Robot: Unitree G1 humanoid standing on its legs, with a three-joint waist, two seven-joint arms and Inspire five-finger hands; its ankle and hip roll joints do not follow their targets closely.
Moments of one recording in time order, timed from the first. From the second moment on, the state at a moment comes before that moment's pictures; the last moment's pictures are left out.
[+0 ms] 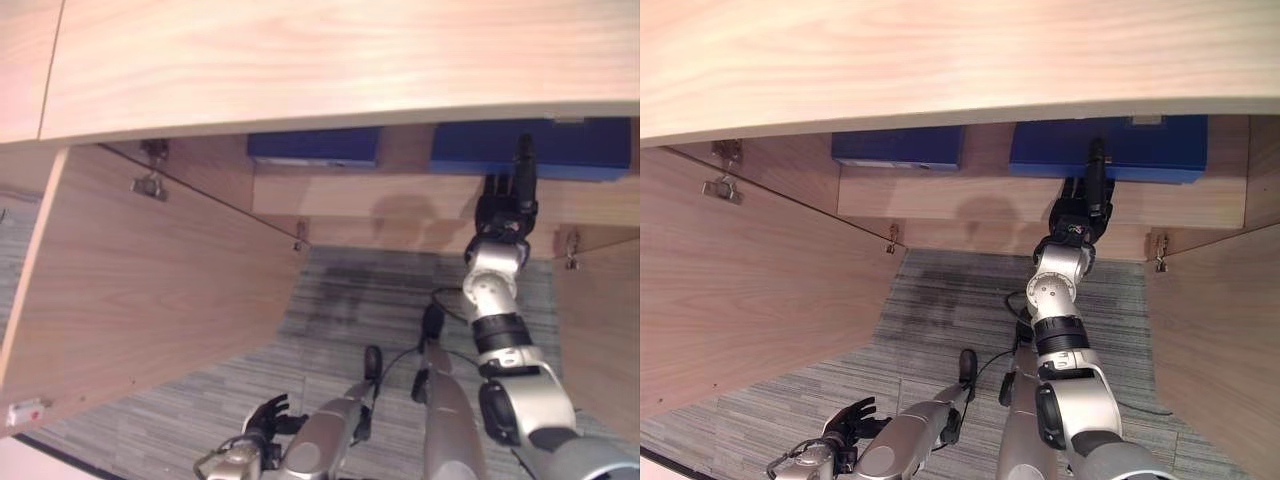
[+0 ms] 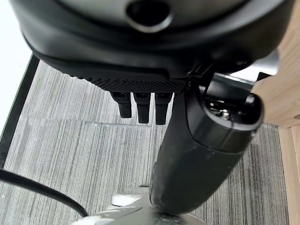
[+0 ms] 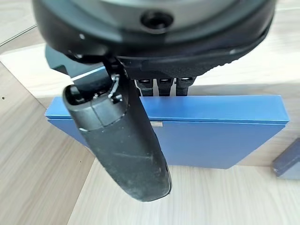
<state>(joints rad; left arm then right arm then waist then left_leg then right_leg) -0.06 0.22 -0.33 0.96 -0.38 0.03 0.10 -0.79 -0.18 -0.07 0.56 1.45 -0.49 -0.34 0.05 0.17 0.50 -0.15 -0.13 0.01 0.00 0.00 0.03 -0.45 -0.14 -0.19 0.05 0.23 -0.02</state>
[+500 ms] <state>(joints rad) -0.06 0.22 -0.24 1.10 -0.37 0.04 0.07 -0.84 -0.36 0.02 0.76 1.44 -0.32 -0.31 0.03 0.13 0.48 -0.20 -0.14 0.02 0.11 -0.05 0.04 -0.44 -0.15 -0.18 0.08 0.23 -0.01</state>
